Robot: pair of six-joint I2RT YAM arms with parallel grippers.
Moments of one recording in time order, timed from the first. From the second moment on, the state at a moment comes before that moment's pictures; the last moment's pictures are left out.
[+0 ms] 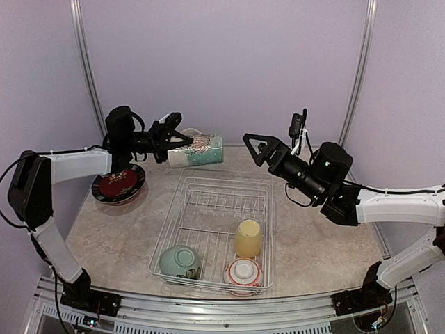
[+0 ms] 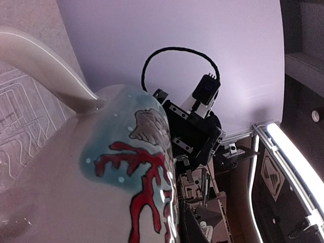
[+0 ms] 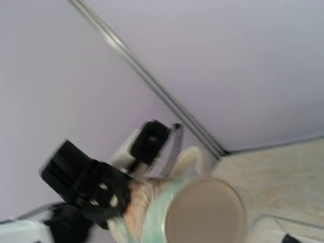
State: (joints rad) left arm -0.38 1.72 1.18 0.73 1.33 -1.43; right arm 0.90 1.34 0.81 0.74 0.10 0.73
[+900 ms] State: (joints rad) left arm -0.44 1.75 1.68 -0.95 -0.01 -0.41; right arm 0.90 1.27 0.83 0.43 0.18 0.65
